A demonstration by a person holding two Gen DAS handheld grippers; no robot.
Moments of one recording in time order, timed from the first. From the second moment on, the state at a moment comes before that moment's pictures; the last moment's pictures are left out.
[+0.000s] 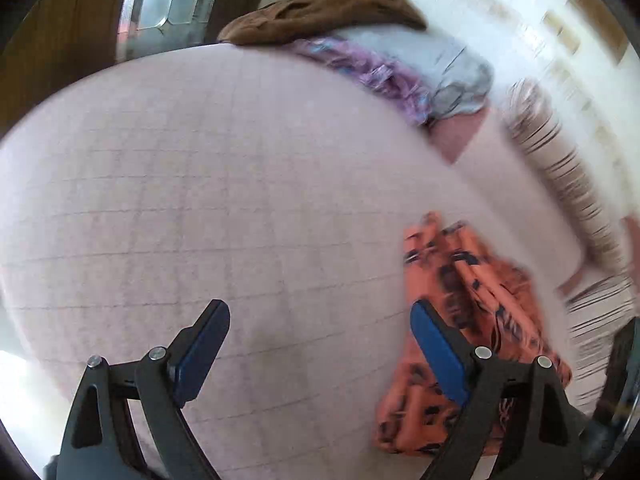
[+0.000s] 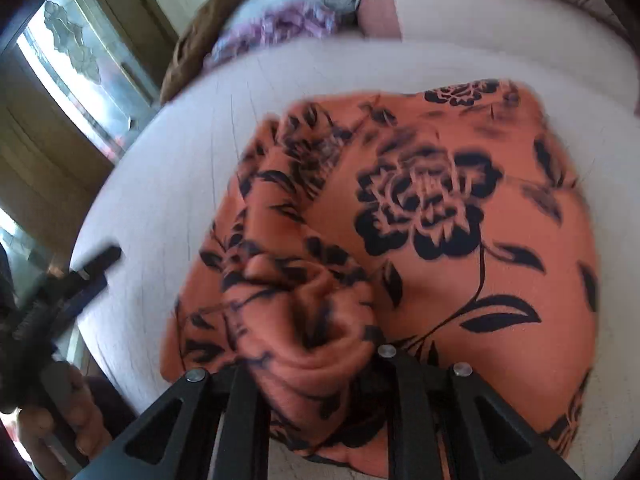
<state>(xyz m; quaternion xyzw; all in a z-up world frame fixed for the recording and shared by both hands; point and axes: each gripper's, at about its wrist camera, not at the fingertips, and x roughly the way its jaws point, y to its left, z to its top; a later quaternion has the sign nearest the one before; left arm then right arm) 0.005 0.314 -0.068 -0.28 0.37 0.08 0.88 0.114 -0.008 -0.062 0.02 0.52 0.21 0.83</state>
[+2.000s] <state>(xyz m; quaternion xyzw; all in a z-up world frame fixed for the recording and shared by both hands) 0.006 0.235 -0.099 -0.25 0.49 -0.03 0.84 0.059 -0.152 -0.009 0.31 0.41 0.30 0.80</state>
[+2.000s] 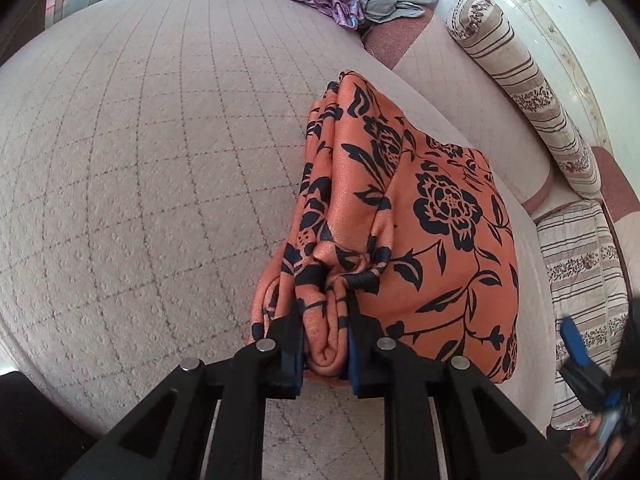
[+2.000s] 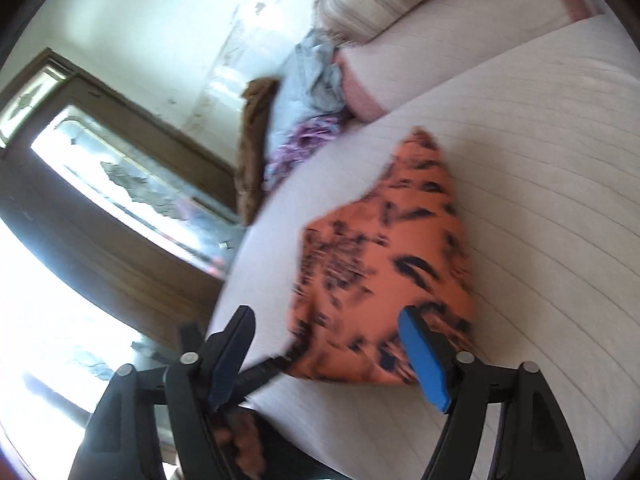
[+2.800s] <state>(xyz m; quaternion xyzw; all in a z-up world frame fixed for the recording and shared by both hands) 0.048 0.206 -0.072 -0.12 0.47 0.02 0.88 0.081 -0.141 -0.101 0.40 0.52 0.31 0.69</state>
